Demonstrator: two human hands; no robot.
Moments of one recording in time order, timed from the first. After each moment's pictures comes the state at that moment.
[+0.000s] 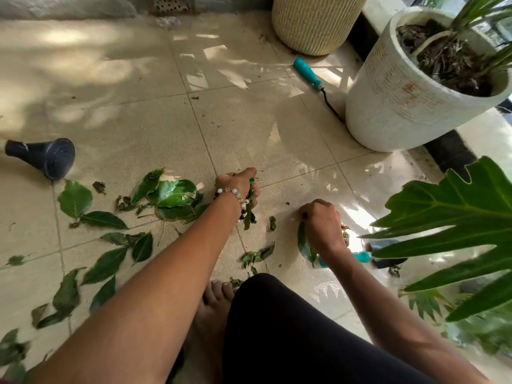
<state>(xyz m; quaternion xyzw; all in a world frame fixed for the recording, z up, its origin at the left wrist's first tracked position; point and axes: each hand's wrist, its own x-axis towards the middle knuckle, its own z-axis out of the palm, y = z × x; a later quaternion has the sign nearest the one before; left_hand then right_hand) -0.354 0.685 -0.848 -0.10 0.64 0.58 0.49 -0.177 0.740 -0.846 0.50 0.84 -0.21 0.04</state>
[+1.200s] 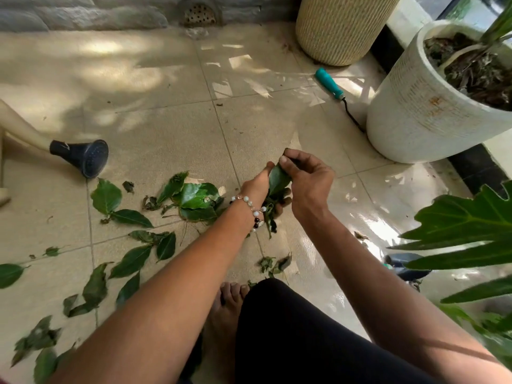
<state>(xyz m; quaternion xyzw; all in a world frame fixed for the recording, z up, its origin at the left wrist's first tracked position) -0.360 0.676 -0.828 -0.11 0.58 0.54 0.60 -0.290 0.726 -0.802 0.48 0.50 -0.61 -0.37</state>
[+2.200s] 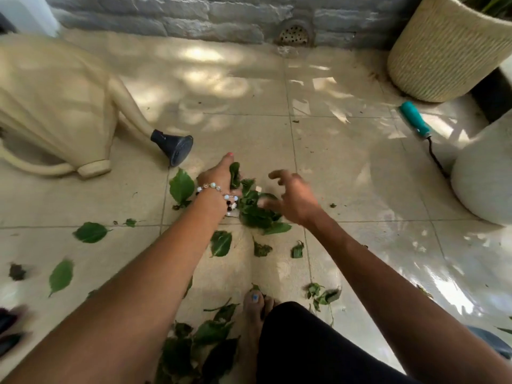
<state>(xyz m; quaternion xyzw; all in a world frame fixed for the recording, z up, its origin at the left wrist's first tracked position) -0.502 0.566 -0.835 -0.28 0.60 0.66 0.35 -0.378 0.681 -0.820 0.28 0.87 -0.40 0.09</state>
